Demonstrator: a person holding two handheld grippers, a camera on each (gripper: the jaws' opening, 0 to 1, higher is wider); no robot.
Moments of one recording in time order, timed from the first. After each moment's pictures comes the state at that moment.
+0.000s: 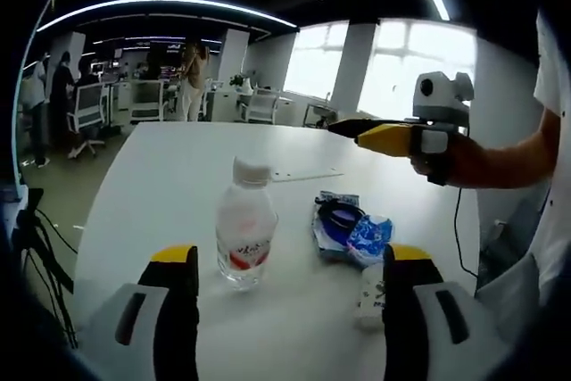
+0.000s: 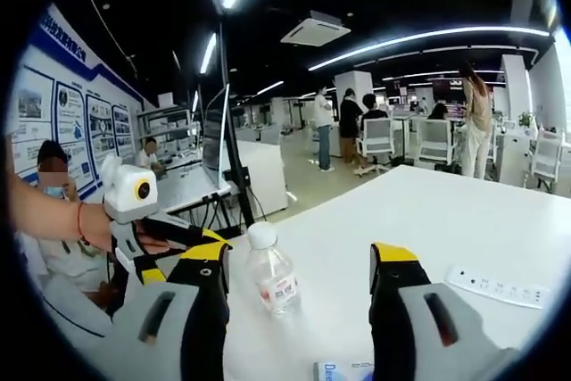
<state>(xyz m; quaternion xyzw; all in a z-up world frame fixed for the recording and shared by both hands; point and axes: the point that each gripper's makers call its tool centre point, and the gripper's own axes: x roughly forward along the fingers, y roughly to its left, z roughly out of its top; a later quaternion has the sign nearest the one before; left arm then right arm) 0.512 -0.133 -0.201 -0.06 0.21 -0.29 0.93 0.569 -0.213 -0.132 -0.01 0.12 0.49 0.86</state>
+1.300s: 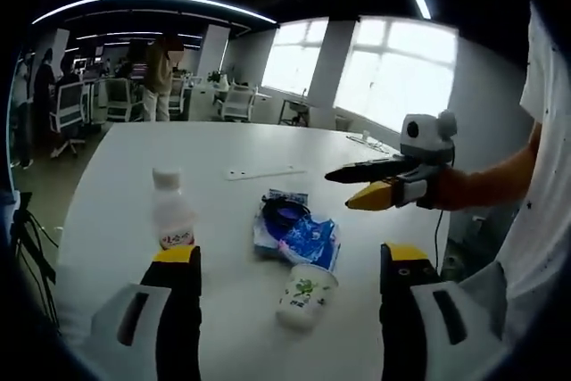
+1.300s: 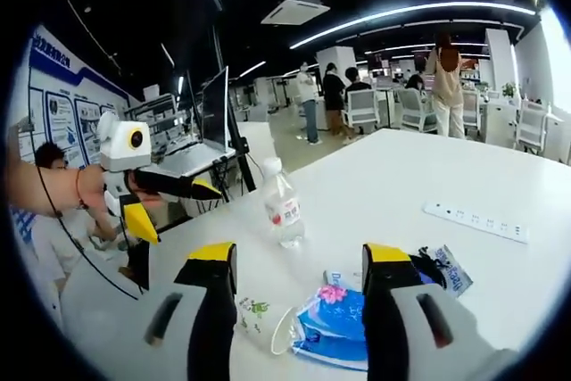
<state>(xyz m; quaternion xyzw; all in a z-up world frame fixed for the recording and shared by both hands) 0.451 -0.195 -0.169 -0.06 0.22 -0.34 0.91 0.496 -0.301 -0.172 0.00 0.20 0.46 0.87</state>
